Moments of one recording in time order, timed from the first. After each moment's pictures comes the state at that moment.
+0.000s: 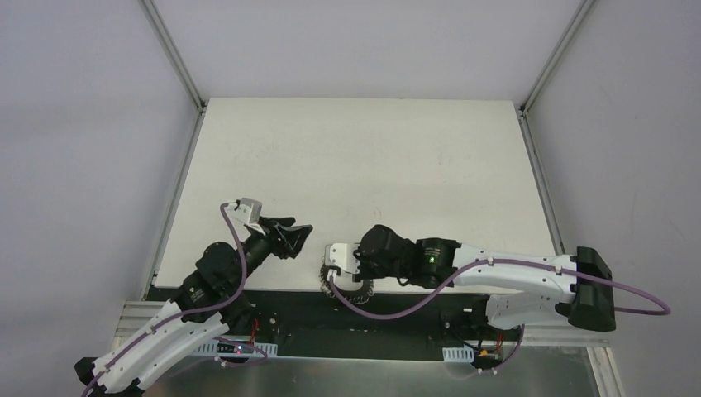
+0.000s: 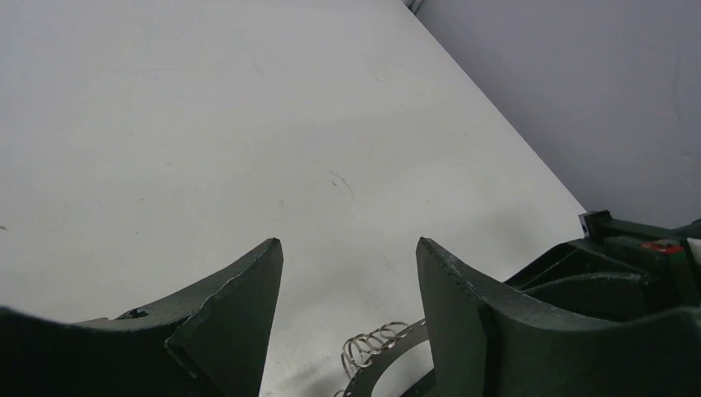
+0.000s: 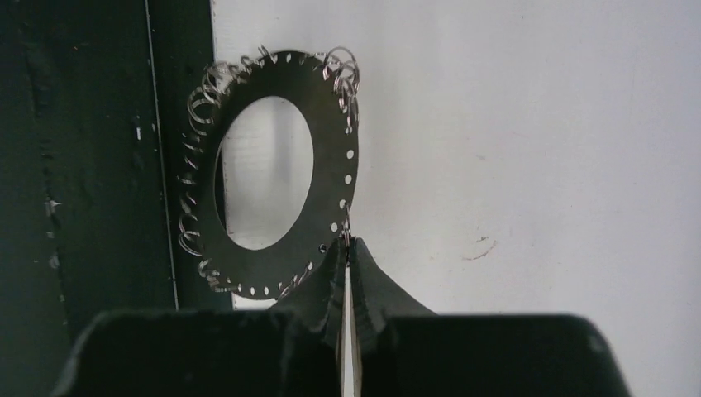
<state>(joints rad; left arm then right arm) -0.83 0.18 0.34 -0.16 -0.25 -0.43 1.34 1.24 0.89 -0.42 0.14 -0.48</state>
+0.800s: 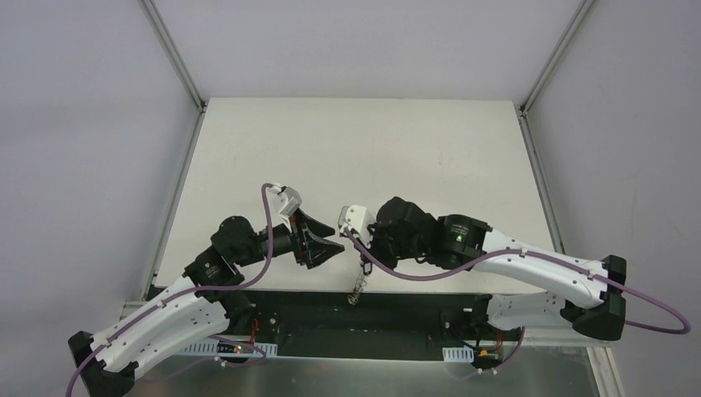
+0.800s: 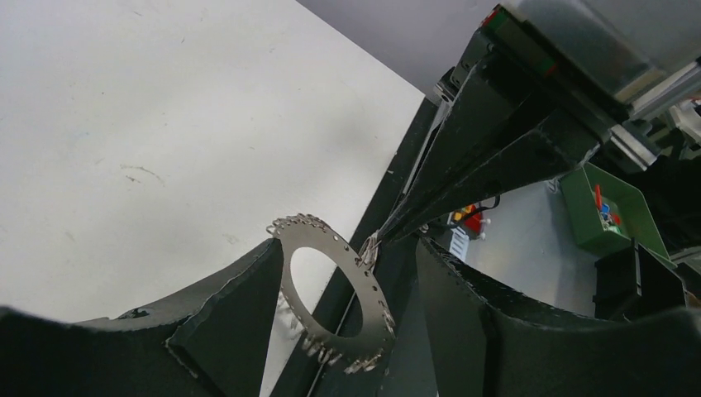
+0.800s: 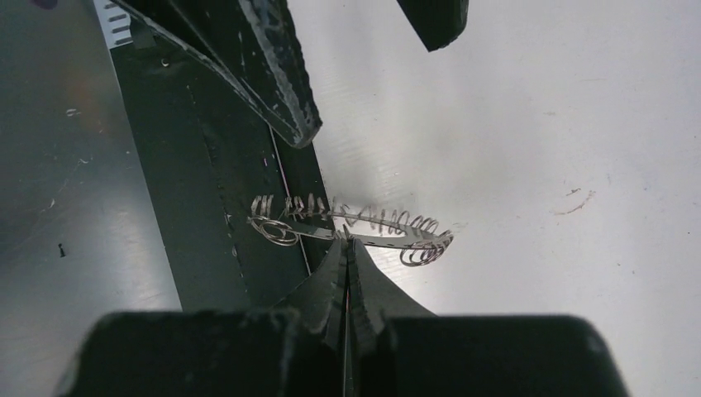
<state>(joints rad) -0.83 0.53 0.51 0.01 0.33 -0.45 1.23 1.18 1.16 -0.74 -0.07 -0.09</state>
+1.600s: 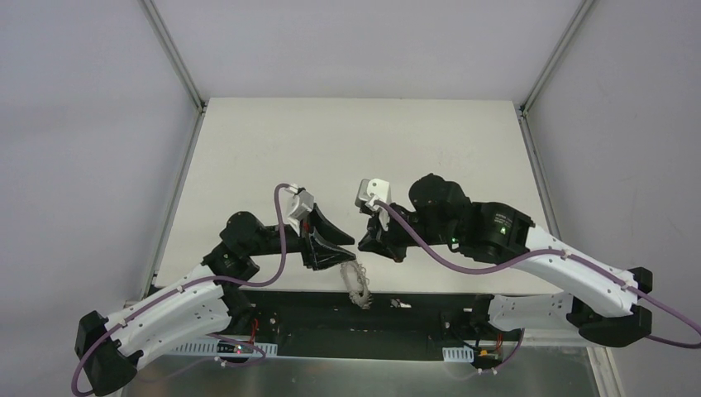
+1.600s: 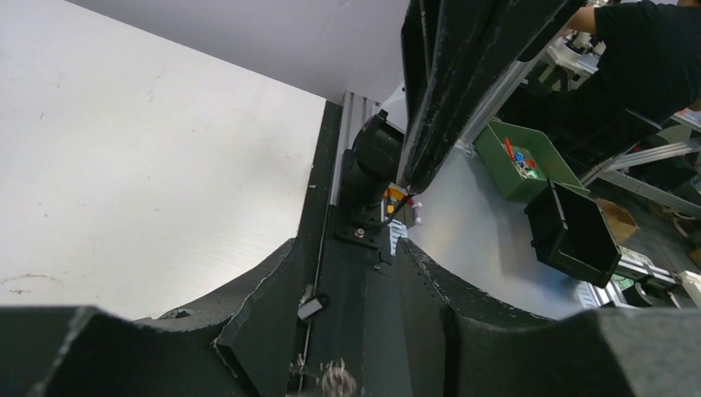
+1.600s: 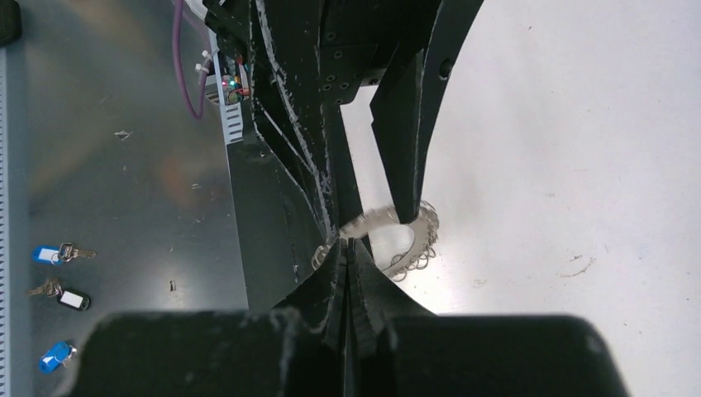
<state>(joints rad) -0.83 0.70 0.48 0.37 0.63 -0.47 1.20 1.10 1.36 -0.79 -0.21 -0.02</state>
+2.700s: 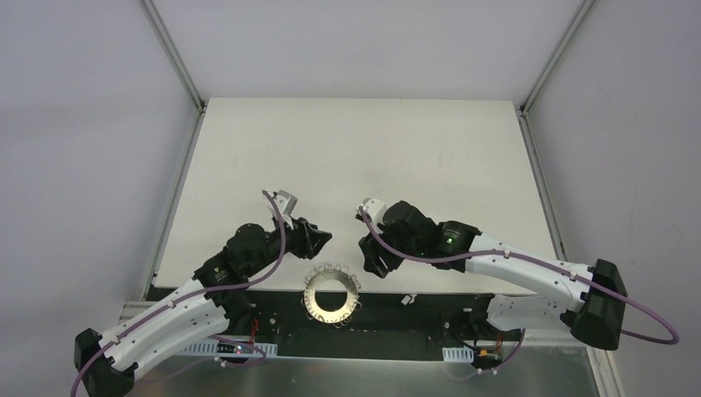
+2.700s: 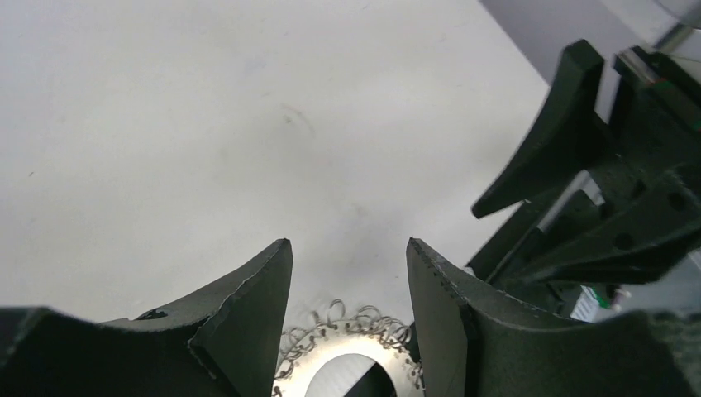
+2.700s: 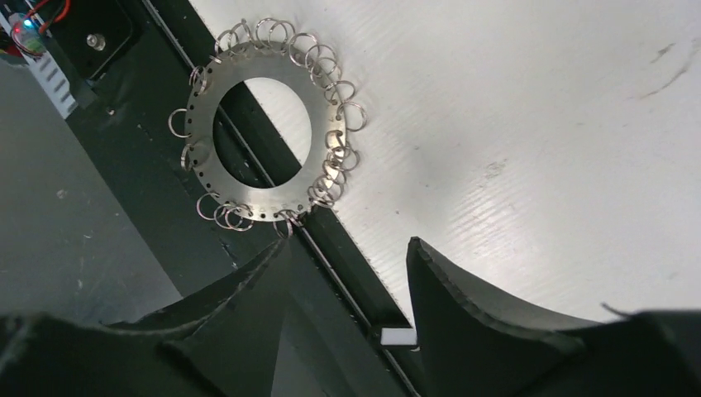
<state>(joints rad) -0.83 0.52 0.38 -0.01 -0.01 -0.44 1.10 1.13 0.90 -0.58 -0.08 0.19</state>
